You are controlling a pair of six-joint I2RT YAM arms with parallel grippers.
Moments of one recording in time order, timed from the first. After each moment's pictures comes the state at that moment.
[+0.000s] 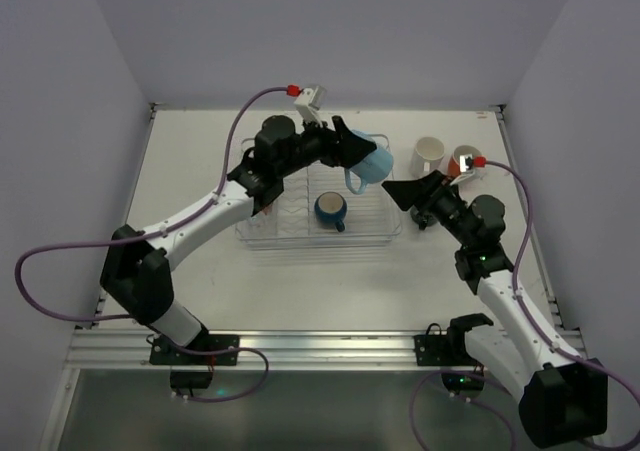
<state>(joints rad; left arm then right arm) -0.66 1.61 1.31 0.23 0.28 -0.58 0.19 0.86 0.49 0.39 -0.44 0.86</state>
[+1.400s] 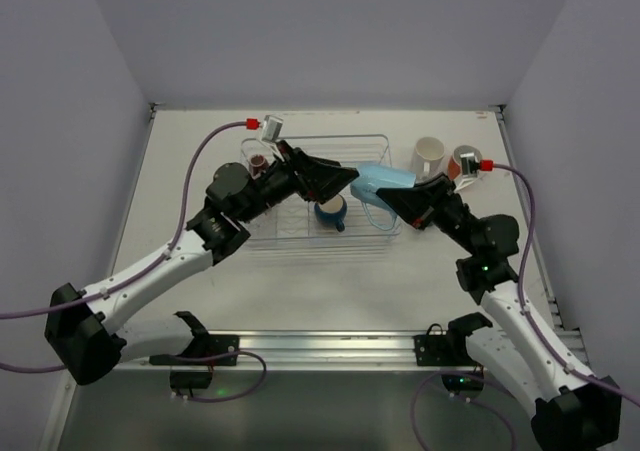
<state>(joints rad) -0.75 1.22 0.96 0.46 0.27 -0.82 0.32 0.79 0.51 0.77 -0.63 1.08</state>
